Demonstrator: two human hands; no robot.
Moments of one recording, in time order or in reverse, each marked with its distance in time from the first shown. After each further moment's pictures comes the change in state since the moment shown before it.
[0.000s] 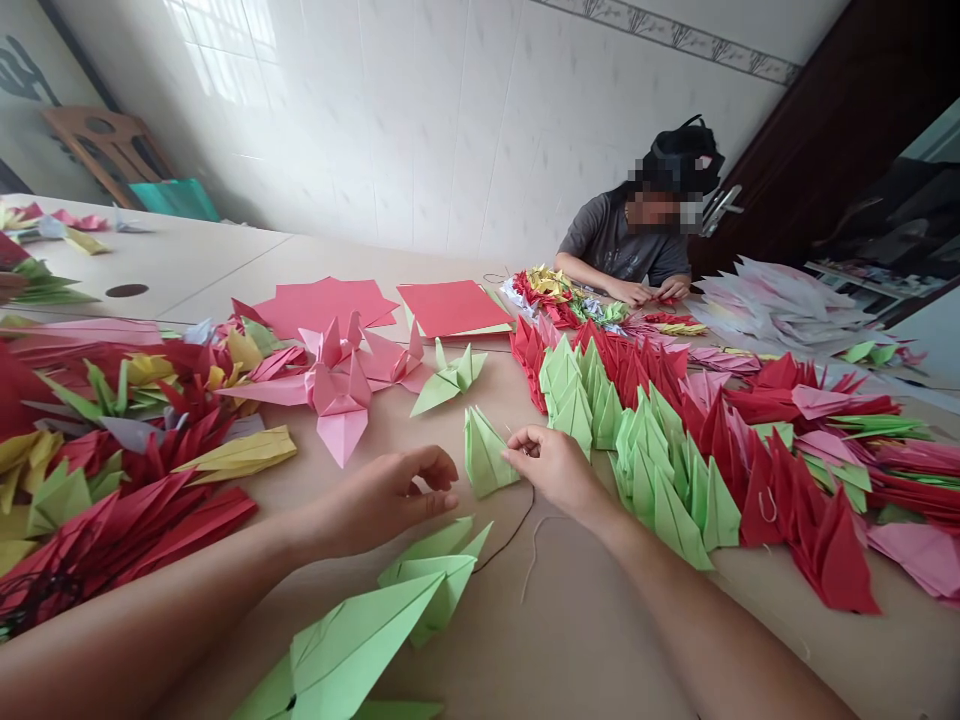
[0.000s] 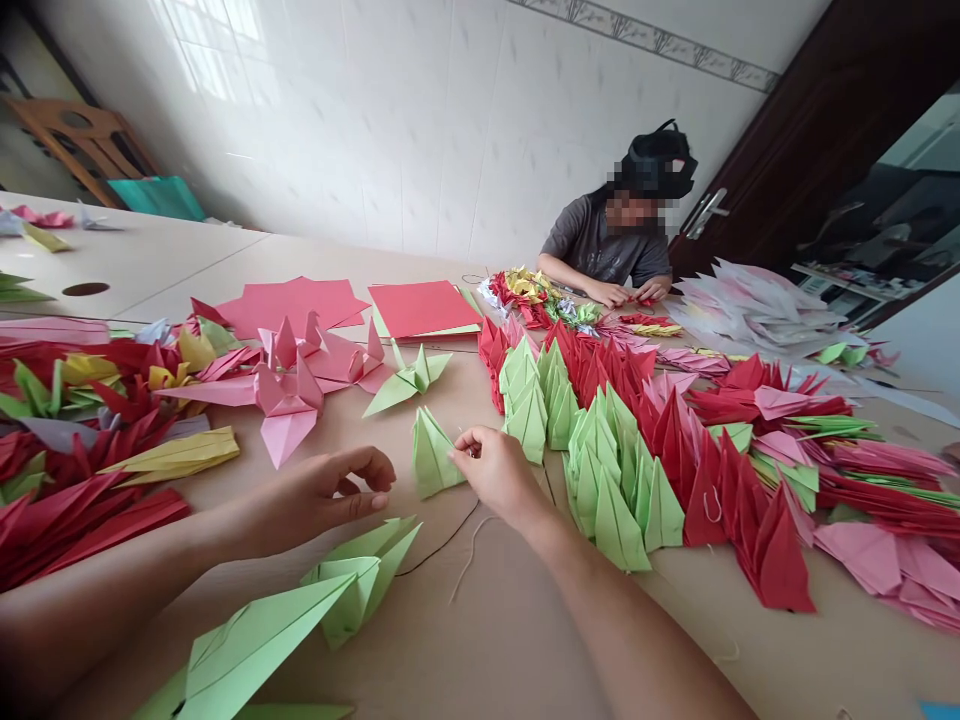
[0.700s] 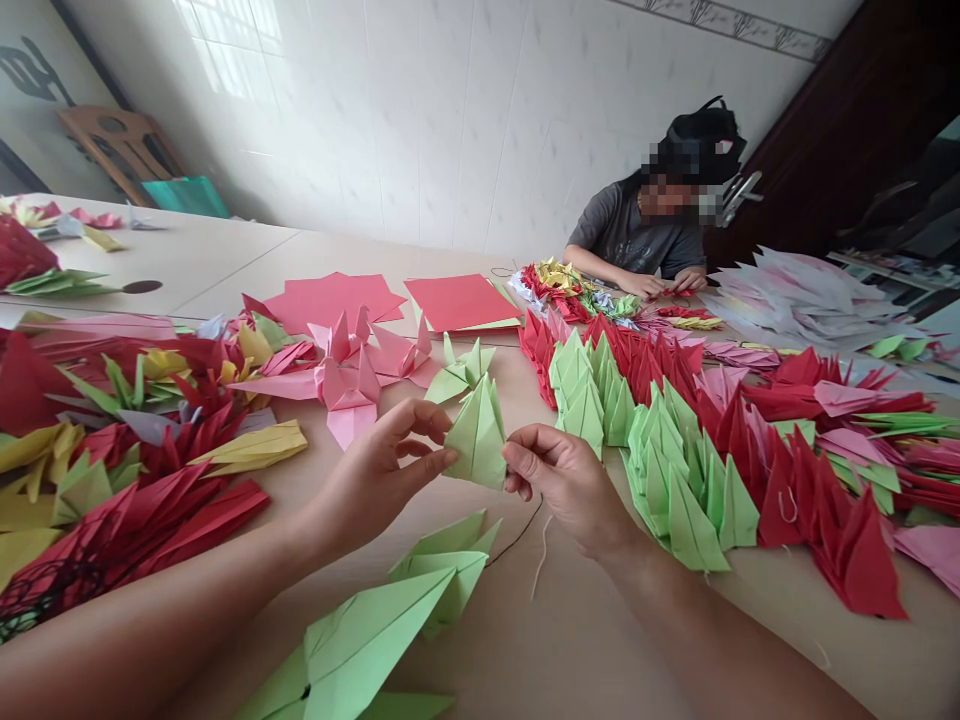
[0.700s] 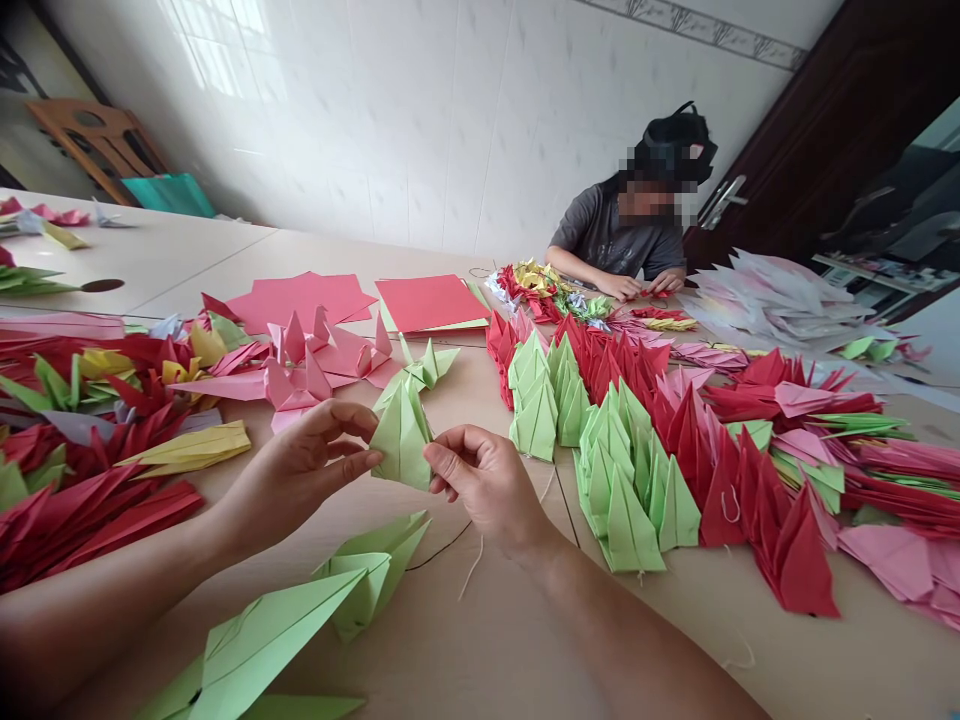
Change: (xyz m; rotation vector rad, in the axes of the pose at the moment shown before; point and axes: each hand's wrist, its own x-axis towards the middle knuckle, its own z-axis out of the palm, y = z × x) left_hand -0.002 0.006 0.003 -0.316 0.424 0.165; right_hand -0.029 -0.036 0.006 0.724 -0.121 -0.045
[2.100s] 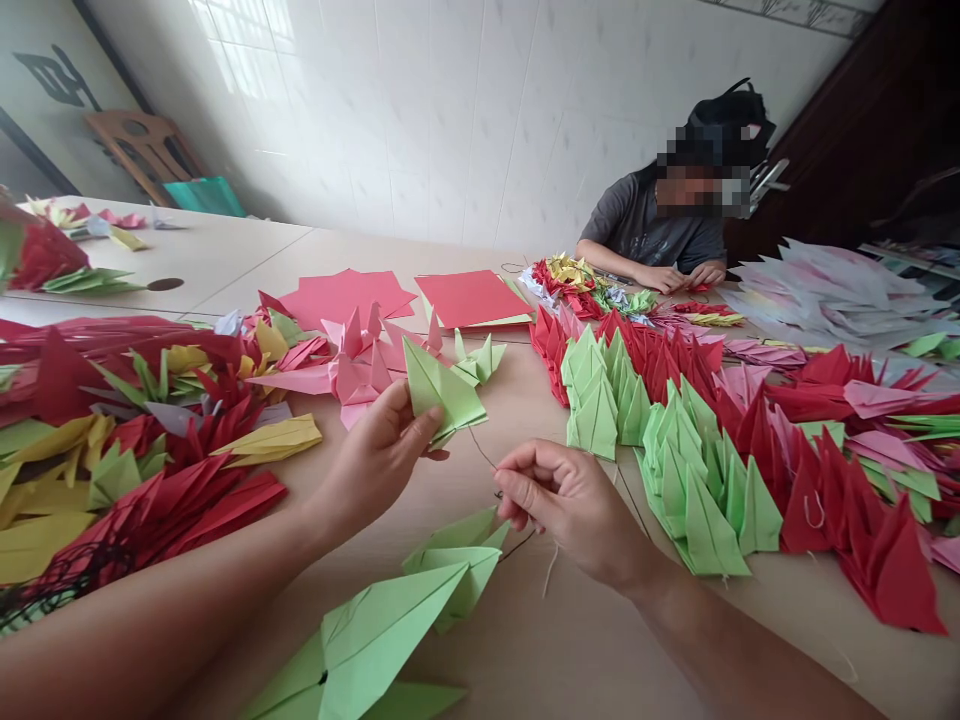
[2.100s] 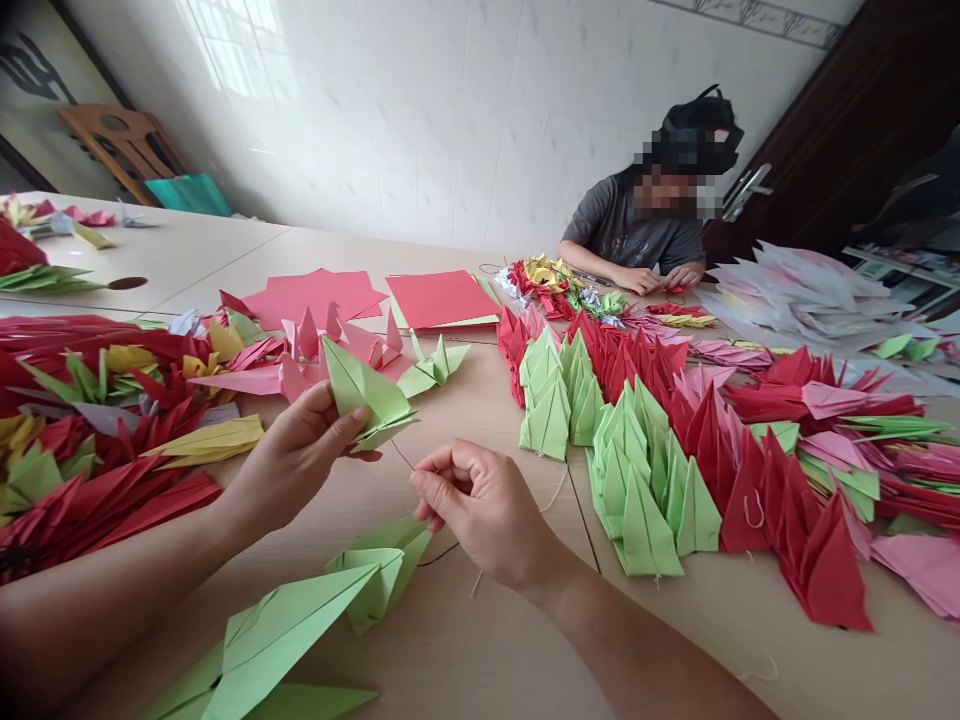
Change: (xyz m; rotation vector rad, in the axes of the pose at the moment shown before) left_hand 0.003 0.003 -0.002 -0.152 0.125 -0.072; right_hand -0.016 -0.007 0.012 -0.065 -0.132 0.038
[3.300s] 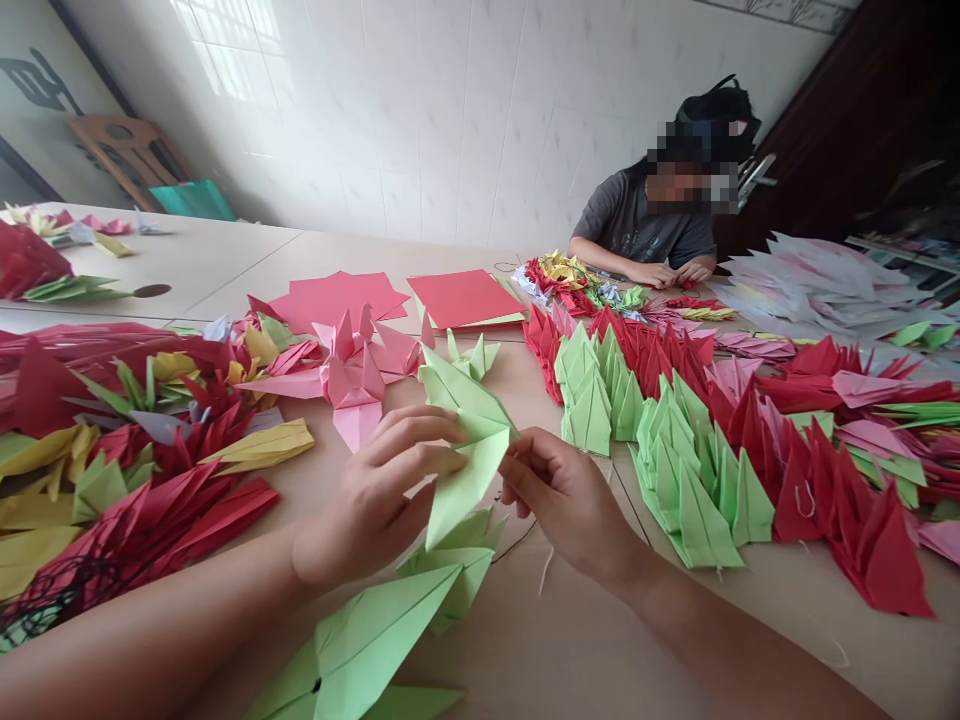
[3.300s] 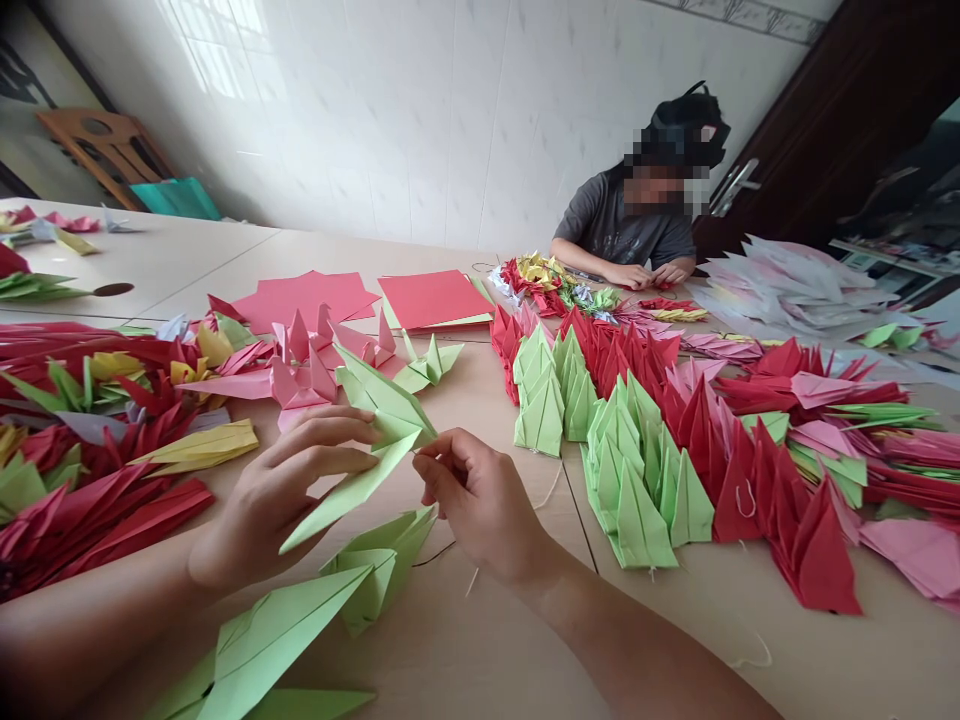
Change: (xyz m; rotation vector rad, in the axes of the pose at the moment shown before) left_hand -0.012 0.001 -0.006 0.628 -0.121 0.938; right_hand 0.002 0.008 -0.001 -0.110 0.104 -0.080
